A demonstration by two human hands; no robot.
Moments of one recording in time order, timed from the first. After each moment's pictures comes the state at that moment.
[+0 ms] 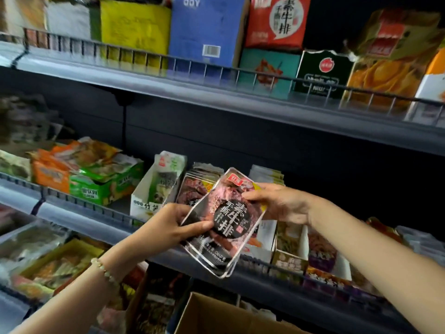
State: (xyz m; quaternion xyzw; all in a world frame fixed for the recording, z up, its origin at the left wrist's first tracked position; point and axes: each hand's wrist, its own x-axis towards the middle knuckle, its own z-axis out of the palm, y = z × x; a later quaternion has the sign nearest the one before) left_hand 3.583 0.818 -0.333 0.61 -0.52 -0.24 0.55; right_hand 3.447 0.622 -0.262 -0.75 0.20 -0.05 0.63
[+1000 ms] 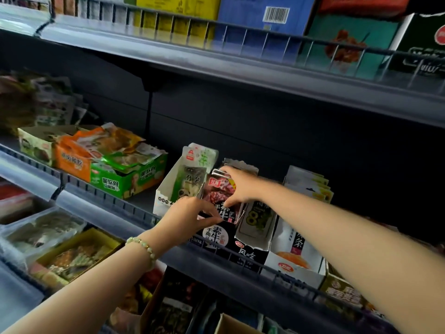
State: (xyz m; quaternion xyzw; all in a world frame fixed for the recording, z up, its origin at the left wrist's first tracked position) left_hand 3.695 0.768 -0.392 0.75 -0.56 0.06 0.35; right_hand 3.636 0.607 -0.309 -0.98 0.18 0.00 0.10
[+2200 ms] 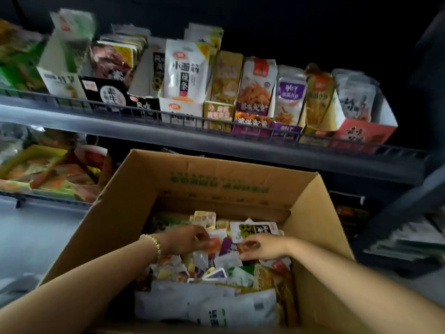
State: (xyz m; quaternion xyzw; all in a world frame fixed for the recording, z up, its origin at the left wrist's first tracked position) left_hand 3.400 0.793 -0.581 0.72 -0.57 -0.39 0.04; right_hand 3.196 0.652 -0.571 -0.82 0.31 0.32 0.35
